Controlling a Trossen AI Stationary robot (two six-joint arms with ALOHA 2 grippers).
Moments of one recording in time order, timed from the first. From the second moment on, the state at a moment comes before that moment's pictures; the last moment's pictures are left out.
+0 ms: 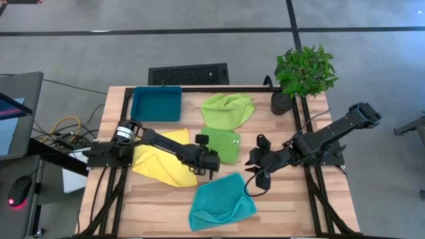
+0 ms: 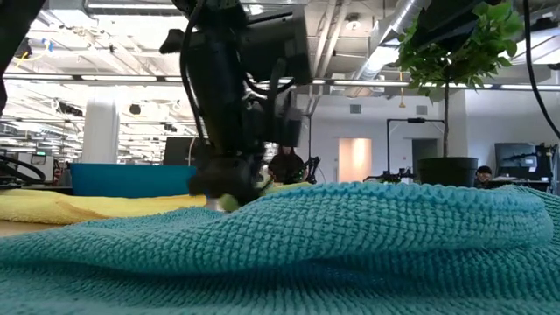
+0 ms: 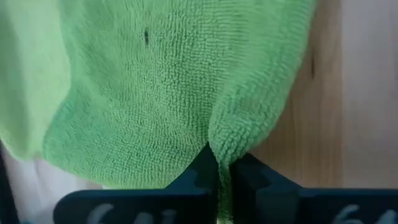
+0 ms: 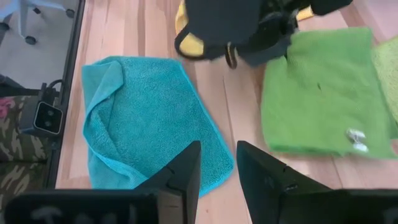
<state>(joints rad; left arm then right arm) -0.17 2.05 1.33 -0.68 -0.50 0.00 0.46 1.27 0.99 -0.57 0.24 0.46</state>
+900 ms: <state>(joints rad) -0.02 1.89 1.34 -0.63 -0.19 0.00 0.32 1.57 0.99 -0.36 0.30 0.05</state>
